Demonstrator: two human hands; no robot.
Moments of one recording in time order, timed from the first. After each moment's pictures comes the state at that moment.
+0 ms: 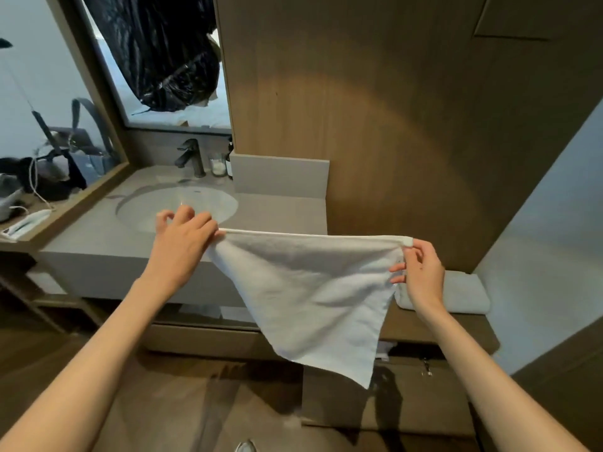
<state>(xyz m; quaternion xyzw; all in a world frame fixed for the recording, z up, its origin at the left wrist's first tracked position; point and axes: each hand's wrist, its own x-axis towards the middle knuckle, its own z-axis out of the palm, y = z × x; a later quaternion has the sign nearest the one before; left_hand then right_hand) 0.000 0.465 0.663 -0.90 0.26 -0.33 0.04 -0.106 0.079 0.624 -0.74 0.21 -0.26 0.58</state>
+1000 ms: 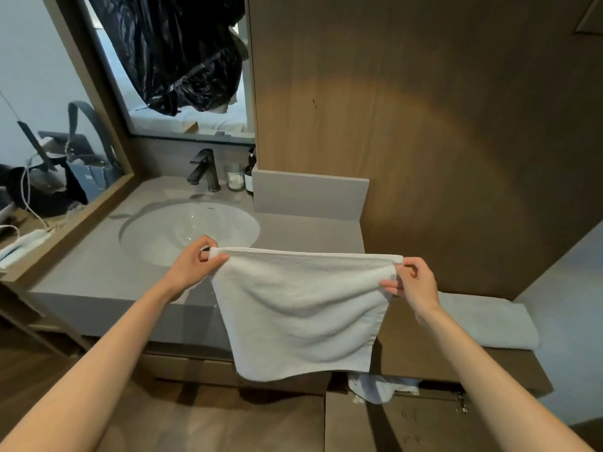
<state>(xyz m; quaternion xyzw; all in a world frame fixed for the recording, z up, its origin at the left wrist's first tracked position) 0.174 0.524 0.610 -0.85 0.07 0.08 -0.52 0.069 0.123 0.589 -0.74 0.25 -0.14 0.61</state>
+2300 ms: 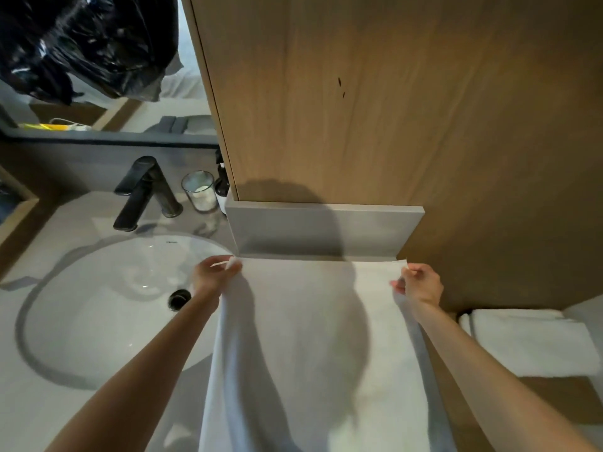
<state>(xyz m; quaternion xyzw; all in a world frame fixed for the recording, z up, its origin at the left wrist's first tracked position) 0.482 0.439 0.473 -0.76 -0.20 0.07 -0.62 0.369 0.074 0.463 -0.73 0.46 -0.14 0.49</state>
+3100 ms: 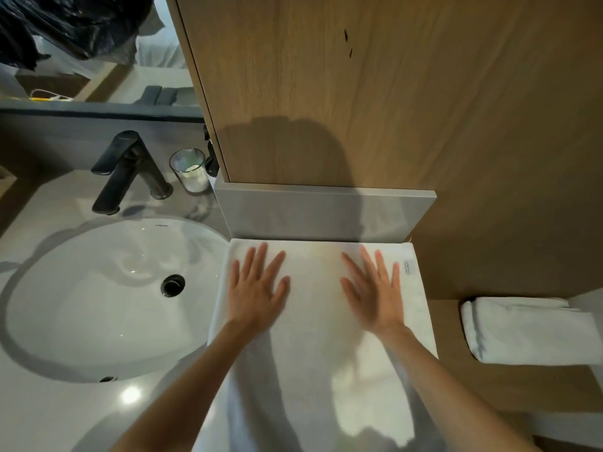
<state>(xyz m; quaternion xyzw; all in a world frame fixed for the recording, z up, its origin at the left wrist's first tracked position) 0.420 0.381 0.436 -0.98 0.16 0.04 -0.13 0.355 0.136 0.423 -0.99 0.09 0.01 0.12</state>
